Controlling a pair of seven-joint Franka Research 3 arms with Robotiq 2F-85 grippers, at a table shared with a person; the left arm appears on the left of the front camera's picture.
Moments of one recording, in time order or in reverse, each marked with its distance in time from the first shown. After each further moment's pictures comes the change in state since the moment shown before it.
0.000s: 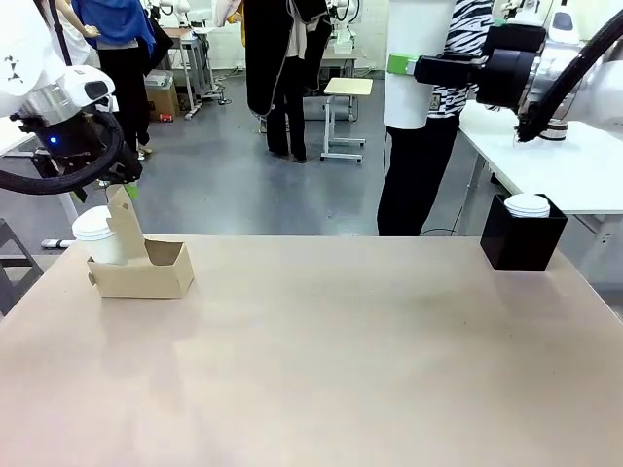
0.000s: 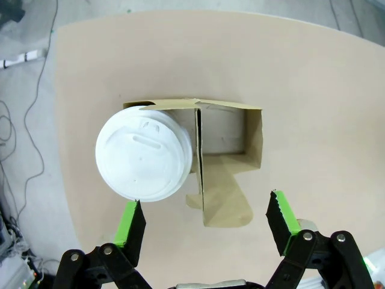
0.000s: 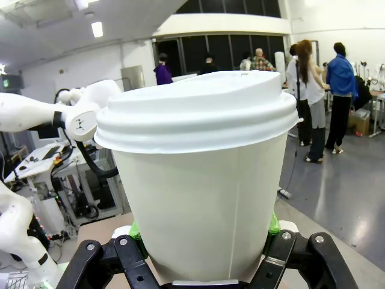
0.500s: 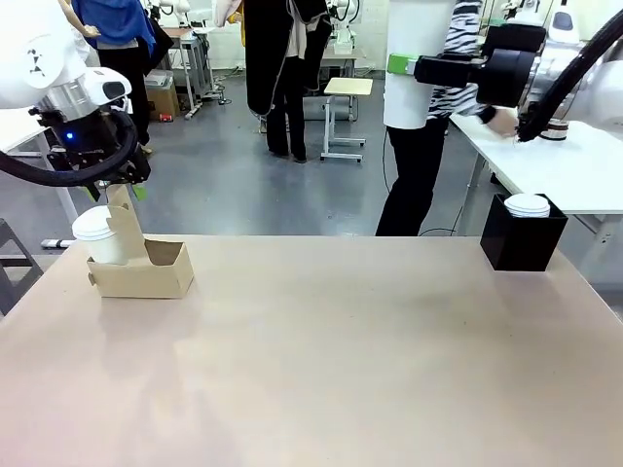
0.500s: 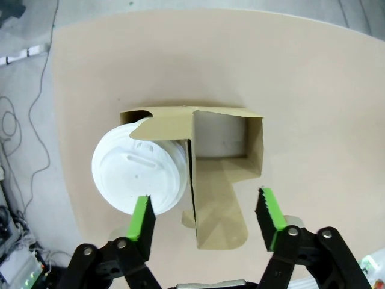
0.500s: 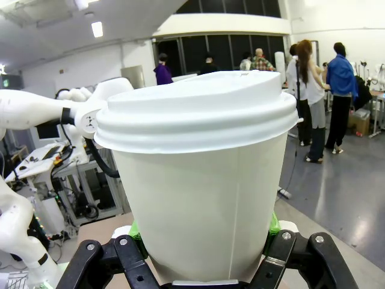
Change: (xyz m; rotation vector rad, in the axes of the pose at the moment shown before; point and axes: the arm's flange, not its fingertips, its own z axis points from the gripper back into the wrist) left arm 0.023 -0.010 -0.011 0.031 0.054 -0.017; right arm 0.000 0.000 0.000 0.000 0.000 0.000
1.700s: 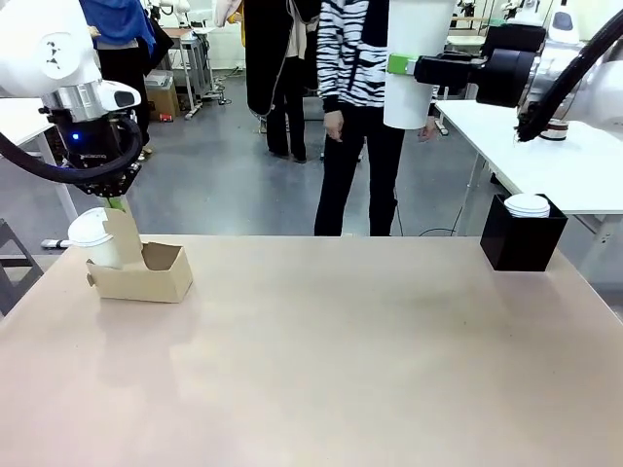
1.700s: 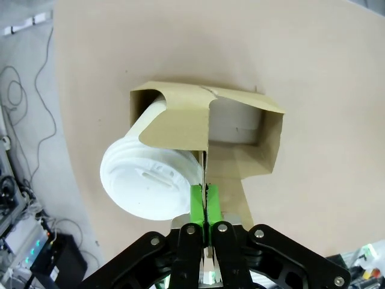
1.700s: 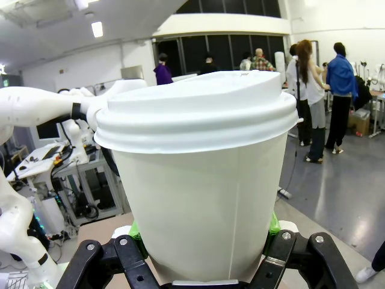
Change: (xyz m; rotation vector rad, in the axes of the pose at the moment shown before) left arm 0.016 0.002 -0.013 0.048 0.150 0.017; right arm 0.000 0.000 0.000 0.000 0.000 0.000
